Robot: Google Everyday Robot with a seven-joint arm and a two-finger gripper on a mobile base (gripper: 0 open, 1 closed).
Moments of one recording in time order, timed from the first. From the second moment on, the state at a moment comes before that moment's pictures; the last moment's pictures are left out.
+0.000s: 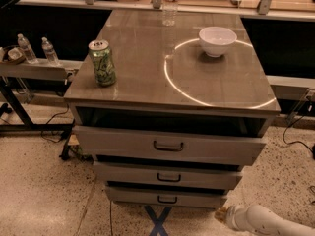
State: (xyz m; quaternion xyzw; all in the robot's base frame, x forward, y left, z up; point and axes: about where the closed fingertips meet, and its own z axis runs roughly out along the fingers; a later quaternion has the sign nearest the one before) arm 0.453 -0.297 0.199 -0.52 0.81 0.06 0.27
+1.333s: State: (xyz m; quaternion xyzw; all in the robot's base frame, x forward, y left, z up) arm 0.373 -0.374 0.349 -0.49 0.85 0.02 0.21
